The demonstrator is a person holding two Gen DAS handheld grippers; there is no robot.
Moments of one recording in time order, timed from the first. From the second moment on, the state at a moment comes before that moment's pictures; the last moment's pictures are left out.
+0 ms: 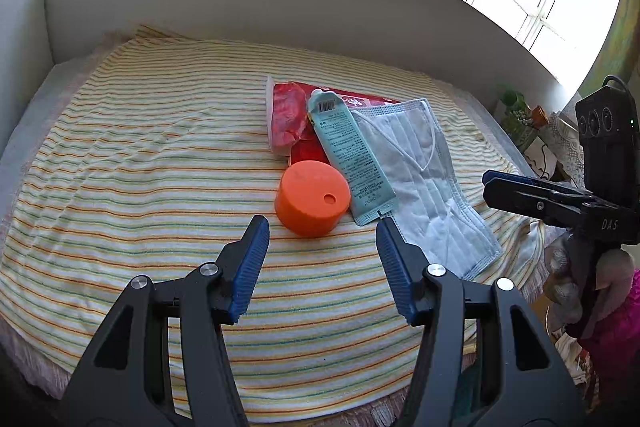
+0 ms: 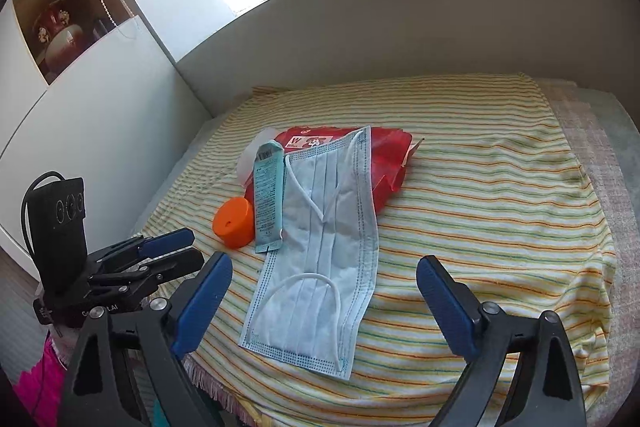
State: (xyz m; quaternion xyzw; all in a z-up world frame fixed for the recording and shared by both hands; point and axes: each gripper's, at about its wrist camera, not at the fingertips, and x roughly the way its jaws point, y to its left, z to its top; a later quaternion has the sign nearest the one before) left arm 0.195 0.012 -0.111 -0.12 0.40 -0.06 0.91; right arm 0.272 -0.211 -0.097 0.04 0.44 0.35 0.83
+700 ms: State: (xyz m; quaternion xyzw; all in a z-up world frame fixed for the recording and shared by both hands) left arm 0.232 0.006 -0.130 -0.10 0.42 -0.06 0.90; right arm 0.305 -0.197 -0.124 0.09 0.48 0.38 0.79
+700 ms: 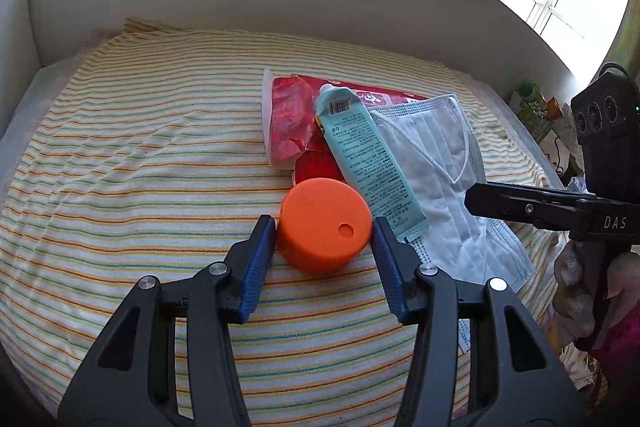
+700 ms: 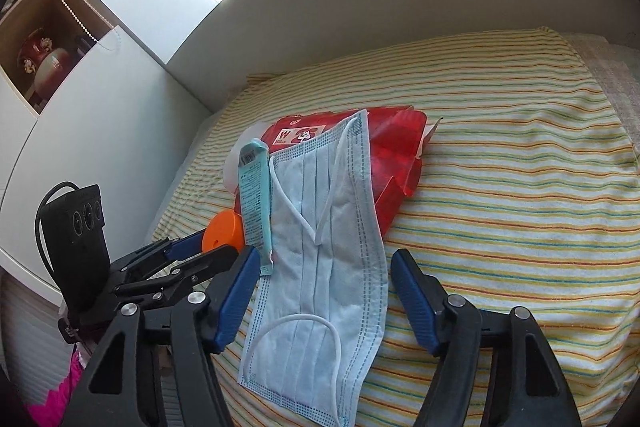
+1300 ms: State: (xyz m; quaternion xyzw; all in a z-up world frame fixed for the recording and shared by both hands) left arm 0.230 0.008 -0.131 -0.11 0.41 -0.06 0.90; right arm 0.280 -0.169 -0.120 0.02 0.47 0.37 0.80
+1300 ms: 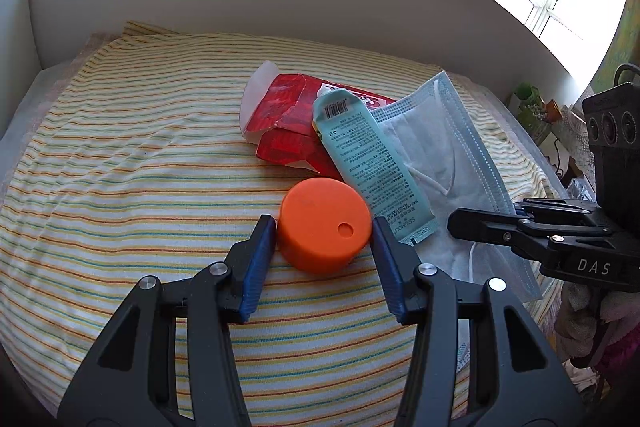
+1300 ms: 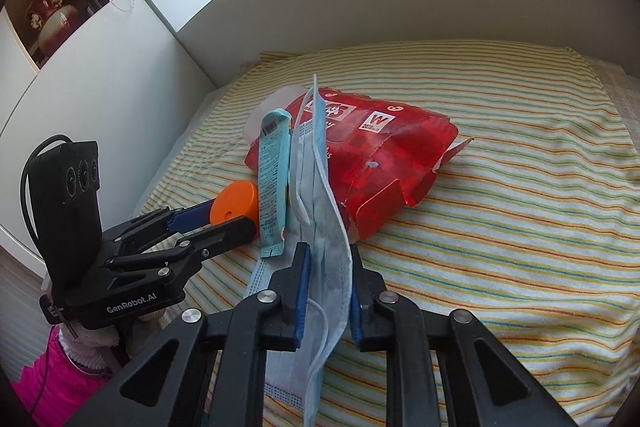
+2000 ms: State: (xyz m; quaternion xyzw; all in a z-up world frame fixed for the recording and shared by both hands) left arm 0.187 0.028 -0.113 -0.13 0.39 -0.05 0.91; right arm 0.221 -0.180 -0.088 0.01 0.43 0.42 0.80
